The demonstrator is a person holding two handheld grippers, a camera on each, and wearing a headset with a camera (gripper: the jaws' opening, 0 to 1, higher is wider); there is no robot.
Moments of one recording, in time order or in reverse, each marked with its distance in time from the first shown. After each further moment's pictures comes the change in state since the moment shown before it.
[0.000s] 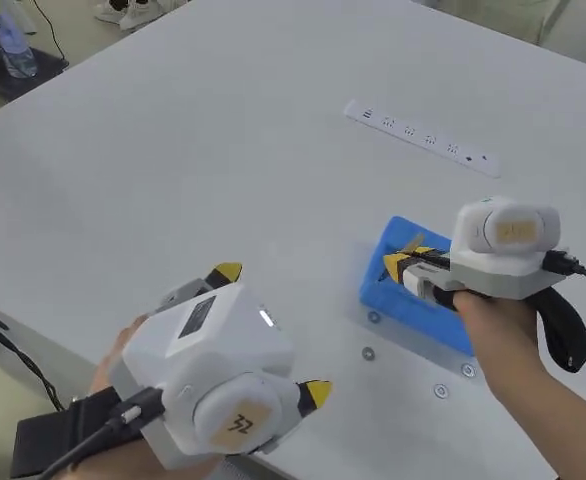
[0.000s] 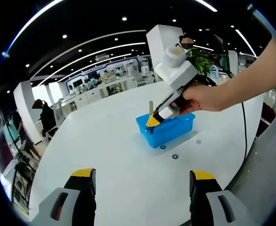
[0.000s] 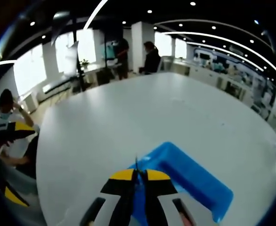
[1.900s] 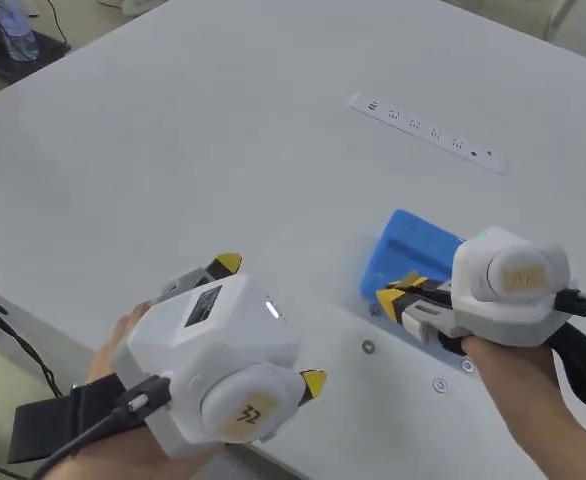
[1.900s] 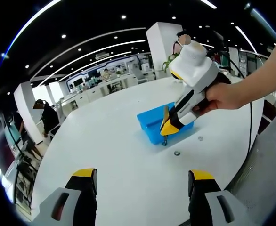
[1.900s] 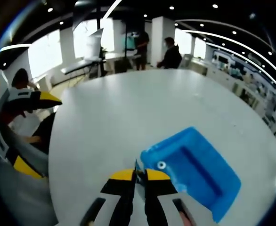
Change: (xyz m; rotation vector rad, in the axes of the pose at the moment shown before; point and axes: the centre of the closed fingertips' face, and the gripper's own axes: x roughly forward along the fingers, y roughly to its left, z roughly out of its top) left arm 0.001 0.002 -0.005 0.013 0.028 0.013; right arm -0.020 0.038 -0.037 -0.125 0.082 0.111
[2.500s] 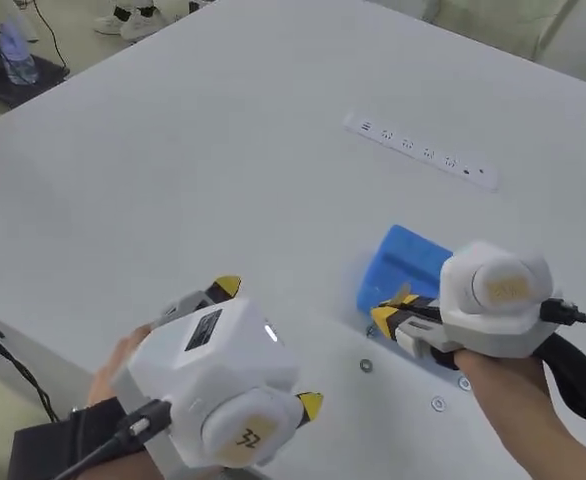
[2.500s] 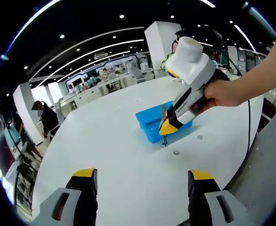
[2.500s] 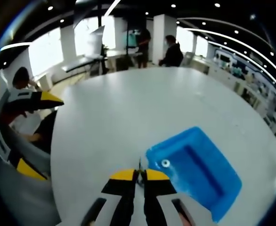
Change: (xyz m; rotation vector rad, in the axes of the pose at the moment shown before) left arm 0.001 -0.002 -0.001 0.012 0.007 -0.005; right arm -0.005 0.010 0.002 0.001 0.019 0.015
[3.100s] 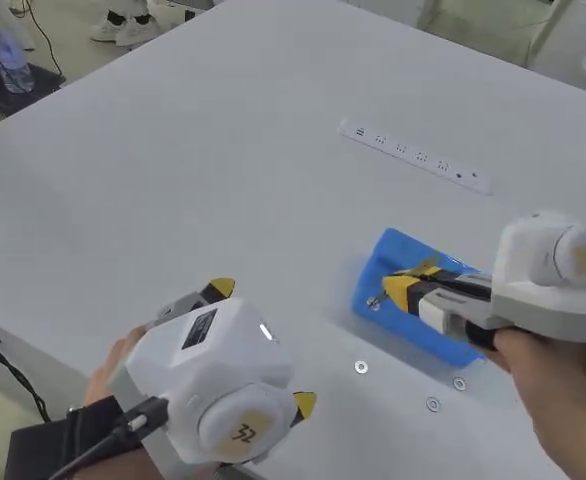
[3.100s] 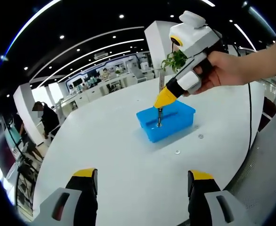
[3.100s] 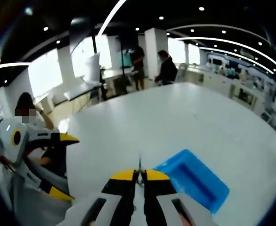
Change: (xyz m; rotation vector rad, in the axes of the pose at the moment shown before) left arm 0.000 0.002 -0.001 0.007 0.003 0.008; right arm -0.050 -0.005 0.054 0.087 -0.166 0.013
